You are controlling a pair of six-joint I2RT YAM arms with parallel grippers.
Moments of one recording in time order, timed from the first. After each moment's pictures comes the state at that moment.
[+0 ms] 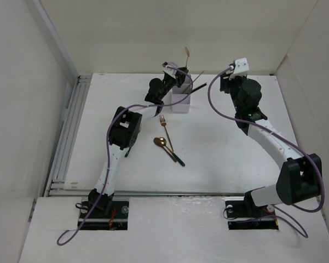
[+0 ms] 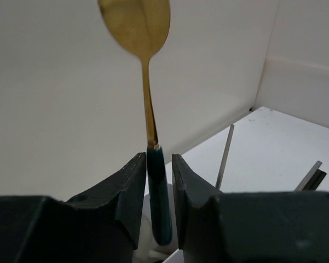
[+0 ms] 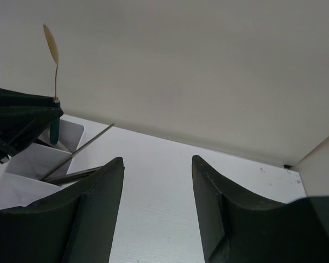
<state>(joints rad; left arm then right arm) -0.46 2.50 1.86 1.01 0.28 -0.13 0.26 1.40 1.05 0.44 0.13 -0.22</state>
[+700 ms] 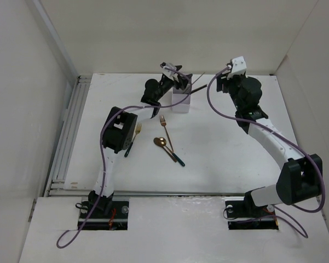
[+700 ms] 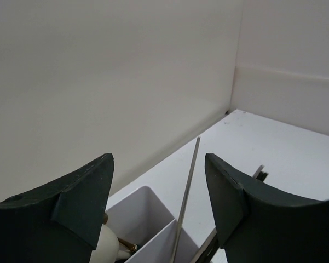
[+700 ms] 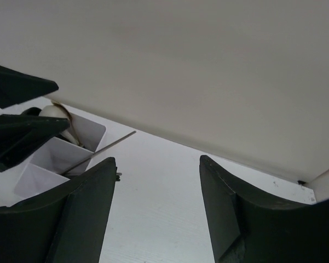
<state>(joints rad) -0.47 2.36 1.67 1.08 0.37 -0.13 0.26 1.40 1.08 0.41 0.04 -0.23</state>
